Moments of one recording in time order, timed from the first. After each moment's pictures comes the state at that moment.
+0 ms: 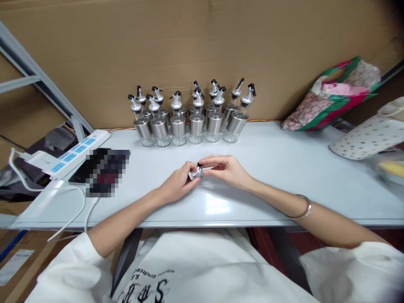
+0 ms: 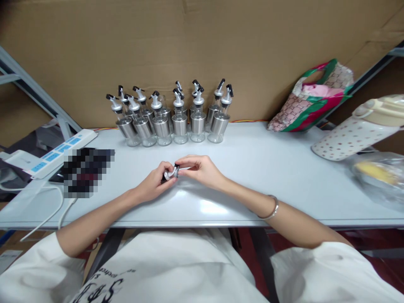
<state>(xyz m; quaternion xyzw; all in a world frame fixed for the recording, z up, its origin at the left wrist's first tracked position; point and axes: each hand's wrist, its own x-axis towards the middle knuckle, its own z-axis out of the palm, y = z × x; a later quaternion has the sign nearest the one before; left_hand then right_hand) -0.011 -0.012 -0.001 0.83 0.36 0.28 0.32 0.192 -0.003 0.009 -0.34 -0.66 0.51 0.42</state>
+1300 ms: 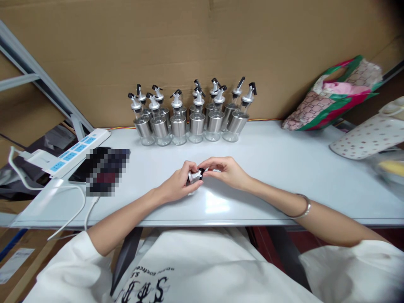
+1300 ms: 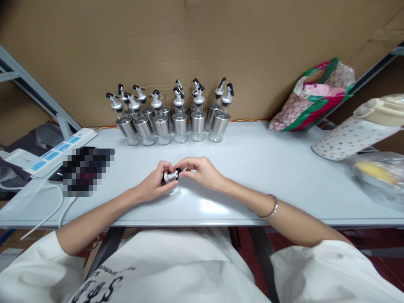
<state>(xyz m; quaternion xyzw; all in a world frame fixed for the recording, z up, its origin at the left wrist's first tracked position) -0.011 -0.014 -0.002 0.83 0.33 0.28 0.35 0.192 -0.006 0.011 -0.35 -0.71 0.47 0.39</state>
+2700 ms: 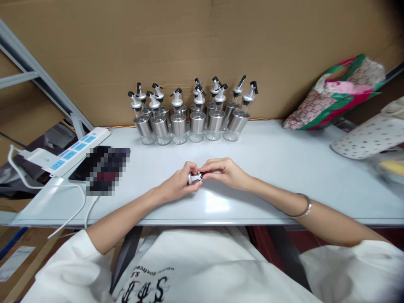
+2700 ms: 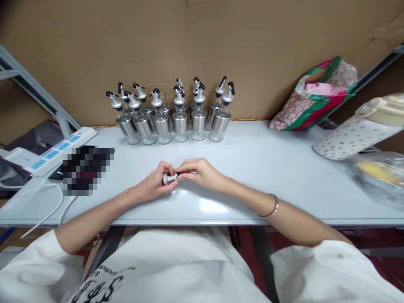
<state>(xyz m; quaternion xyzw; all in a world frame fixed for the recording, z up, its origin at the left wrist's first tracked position) -0.012 -0.013 -0.004 0.84 0.32 0.26 0.36 0.197 -0.002 0.006 -0.30 -0.78 0.43 0.34</state>
